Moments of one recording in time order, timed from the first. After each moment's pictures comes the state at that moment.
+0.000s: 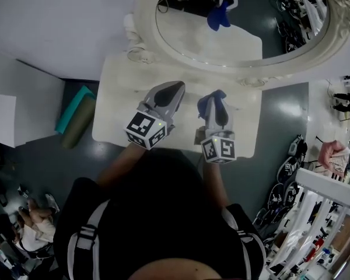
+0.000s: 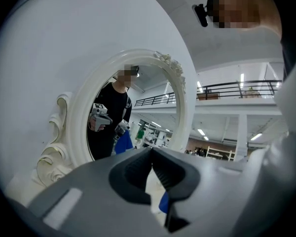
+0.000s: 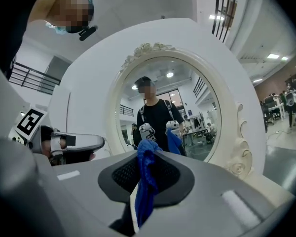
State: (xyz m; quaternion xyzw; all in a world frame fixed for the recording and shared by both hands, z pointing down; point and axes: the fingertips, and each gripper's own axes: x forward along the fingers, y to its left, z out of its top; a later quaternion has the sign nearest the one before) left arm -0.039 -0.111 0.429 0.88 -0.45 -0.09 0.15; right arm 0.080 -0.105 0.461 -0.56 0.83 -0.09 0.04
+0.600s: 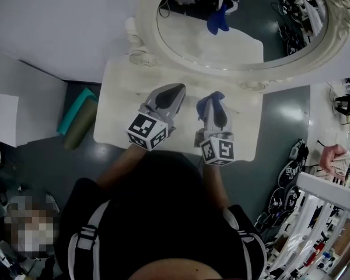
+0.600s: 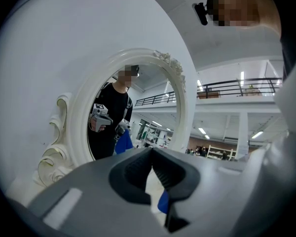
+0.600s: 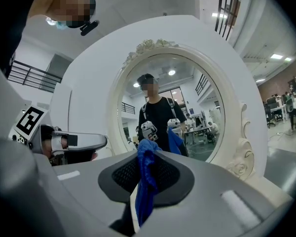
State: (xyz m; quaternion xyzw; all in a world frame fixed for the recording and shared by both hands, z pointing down) left arm -0.036 -0.113 0.430 0.87 -0.46 -0.08 0.15; right arm 0.076 -0.107 0.461 -0.55 0.83 -0.09 0.02
